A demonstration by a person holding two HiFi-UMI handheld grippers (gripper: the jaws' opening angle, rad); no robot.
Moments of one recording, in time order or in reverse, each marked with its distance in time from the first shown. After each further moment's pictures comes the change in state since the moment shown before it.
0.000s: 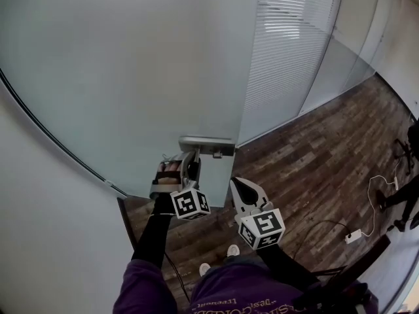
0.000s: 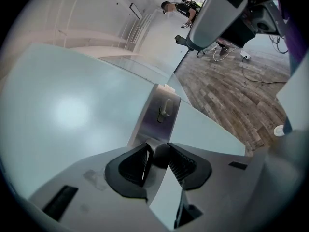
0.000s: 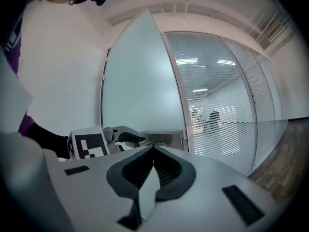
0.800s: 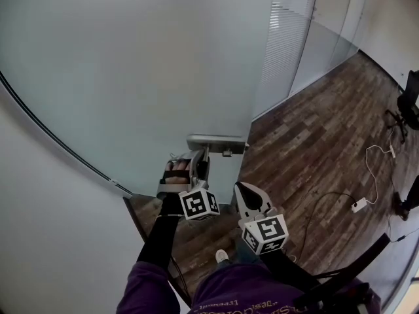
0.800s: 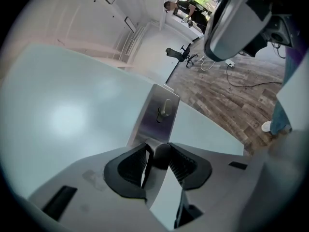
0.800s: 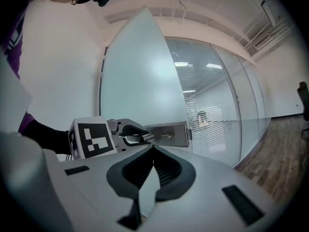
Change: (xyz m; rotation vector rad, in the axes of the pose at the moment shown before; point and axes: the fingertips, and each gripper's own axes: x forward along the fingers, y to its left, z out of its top) left arm -0.105 -0.031 -0.013 0.046 -0.115 -0.069; right arm -0.069 0.110 -0.040 0.042 0.003 -0.148
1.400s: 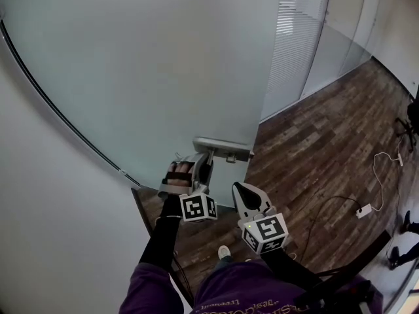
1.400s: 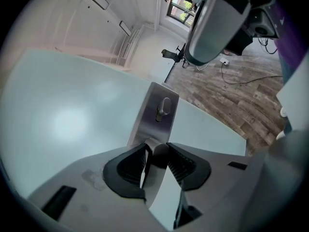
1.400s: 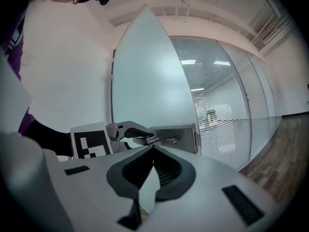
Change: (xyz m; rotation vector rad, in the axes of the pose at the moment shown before) left arm -0.066 -0.032 0.003 0.060 -0.015 0.024; right arm -0.044 0.042 -0.012 -0.020 -0.006 0.116
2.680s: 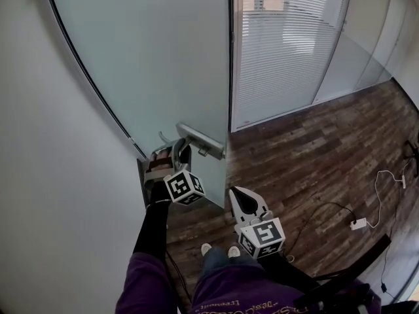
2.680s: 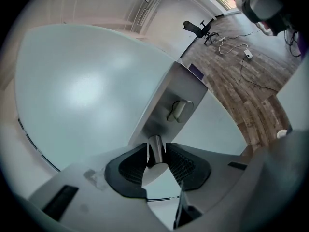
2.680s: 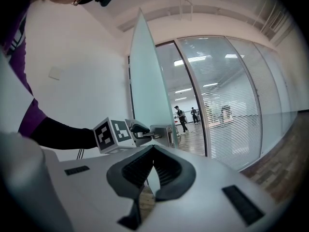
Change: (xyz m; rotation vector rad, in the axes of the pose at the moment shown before) left arm -0.102 -0.020 -0.016 -0.188 0.374 0.078; right arm -0.140 0.037 -0.020 -0.005 0.035 0.182
